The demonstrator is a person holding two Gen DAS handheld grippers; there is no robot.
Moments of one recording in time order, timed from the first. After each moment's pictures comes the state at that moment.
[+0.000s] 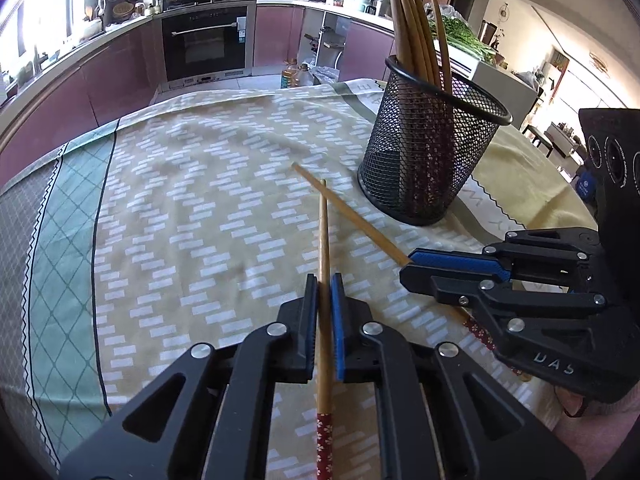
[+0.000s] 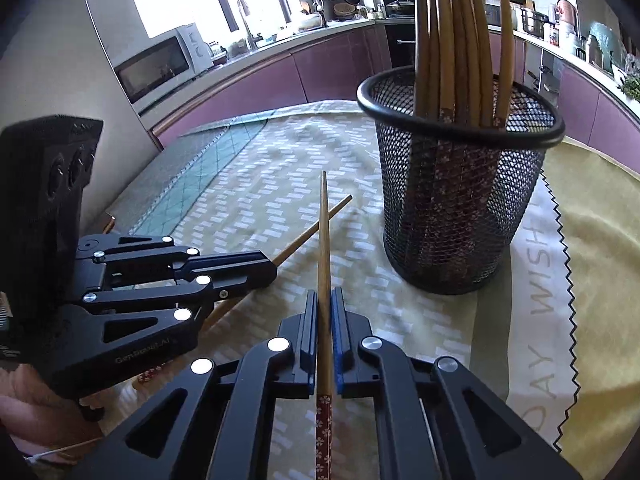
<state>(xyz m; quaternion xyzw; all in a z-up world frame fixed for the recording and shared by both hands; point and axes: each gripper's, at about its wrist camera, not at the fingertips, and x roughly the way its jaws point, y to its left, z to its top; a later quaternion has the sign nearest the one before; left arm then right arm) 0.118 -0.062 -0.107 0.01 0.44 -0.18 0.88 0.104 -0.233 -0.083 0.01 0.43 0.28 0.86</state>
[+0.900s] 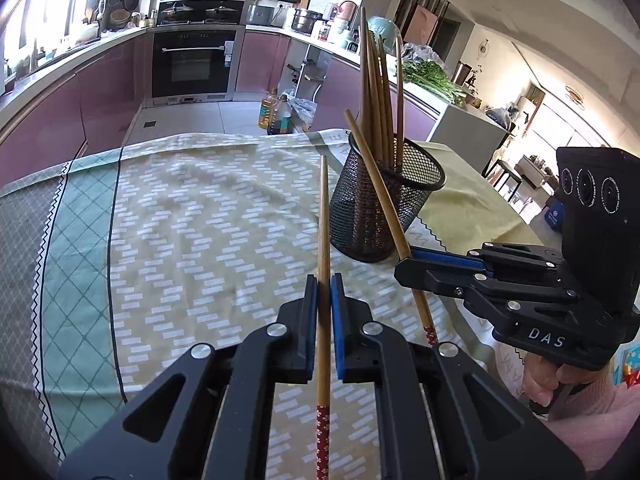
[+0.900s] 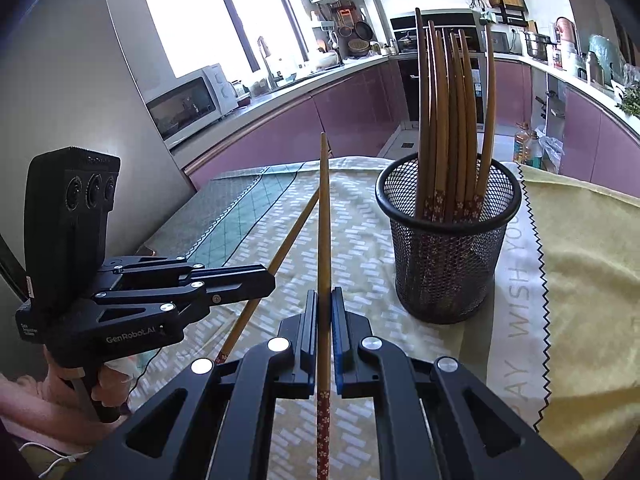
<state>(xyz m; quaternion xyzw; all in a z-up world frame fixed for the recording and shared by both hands) 0.093 -0.043 -0.060 -0.05 0.39 -0.22 0.89 0.081 -0.258 -0.041 0.04 0.37 0.31 0.88</state>
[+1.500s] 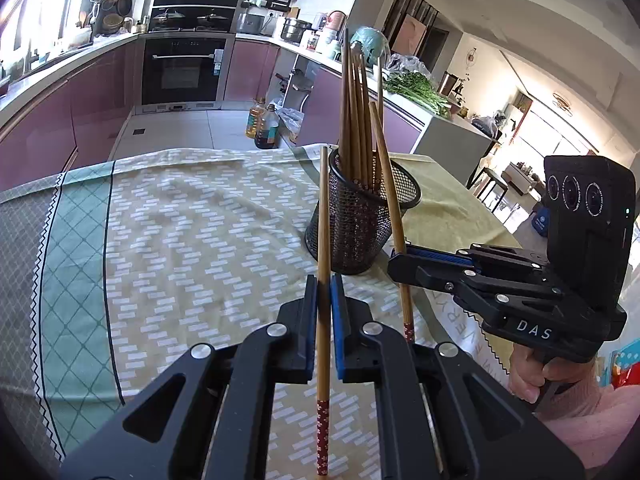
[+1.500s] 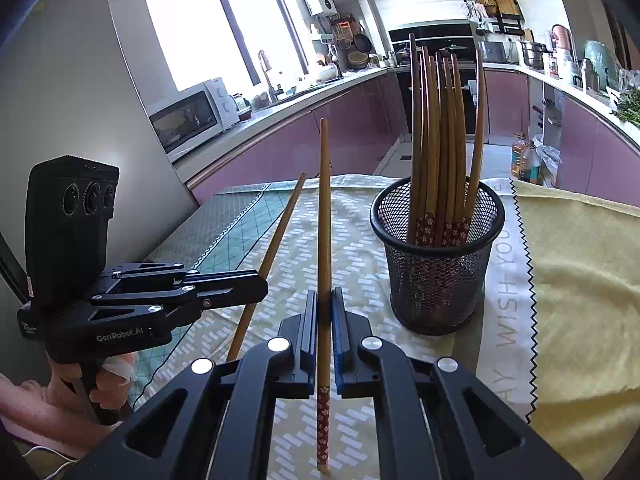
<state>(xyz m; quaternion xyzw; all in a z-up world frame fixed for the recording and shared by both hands) 0.088 -0.040 -0.046 -0.06 0.38 -0.25 0.89 0.075 -0.272 -0.031 0.05 0.35 0.31 0.88</state>
